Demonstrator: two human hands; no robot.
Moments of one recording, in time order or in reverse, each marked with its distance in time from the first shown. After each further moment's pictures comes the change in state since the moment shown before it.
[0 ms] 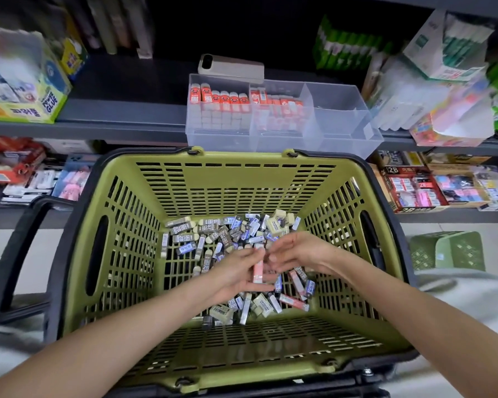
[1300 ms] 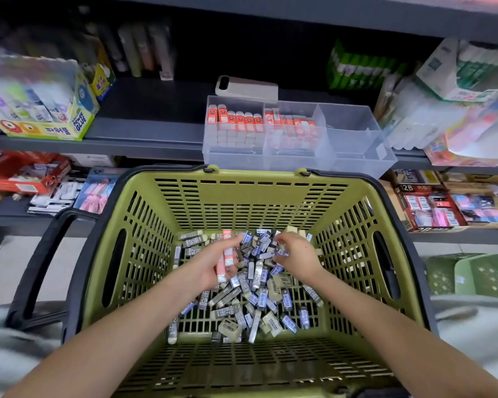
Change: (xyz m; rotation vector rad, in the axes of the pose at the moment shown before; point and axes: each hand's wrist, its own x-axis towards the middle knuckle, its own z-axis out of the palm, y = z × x) left_hand -0.006 0.043 -0.048 -0.224 0.244 0.011; right_hand 0.045 0.006 0.015 -0.767 0.595 -0.272
